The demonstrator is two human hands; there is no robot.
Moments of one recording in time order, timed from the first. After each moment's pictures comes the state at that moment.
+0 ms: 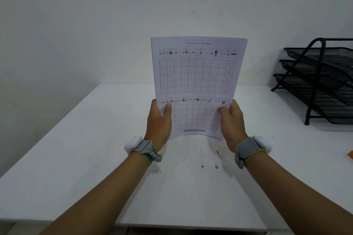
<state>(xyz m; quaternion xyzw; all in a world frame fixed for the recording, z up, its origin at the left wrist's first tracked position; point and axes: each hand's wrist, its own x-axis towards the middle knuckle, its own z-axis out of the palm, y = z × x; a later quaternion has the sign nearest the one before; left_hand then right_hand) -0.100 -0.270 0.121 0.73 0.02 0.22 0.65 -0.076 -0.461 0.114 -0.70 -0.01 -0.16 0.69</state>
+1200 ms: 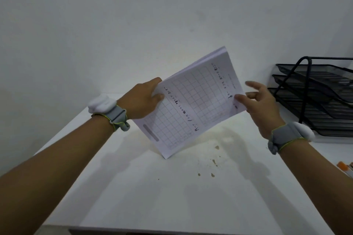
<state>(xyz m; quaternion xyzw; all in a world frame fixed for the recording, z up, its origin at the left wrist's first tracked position) -0.099 -0.206 0.235 0.95 -0.17 0.16 0.21 -0.073 -0.537 0.194 -0.74 -0.05 -0.22 0.63</state>
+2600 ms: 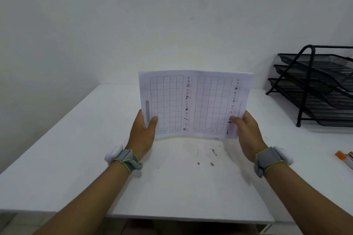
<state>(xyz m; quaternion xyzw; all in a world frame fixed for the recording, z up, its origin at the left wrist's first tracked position) -0.119 -0.227 0.095 0.79 0.03 0.20 0.58 -0.092 -0.518 0.102 -0.69 0.00 -0.11 0.72</state>
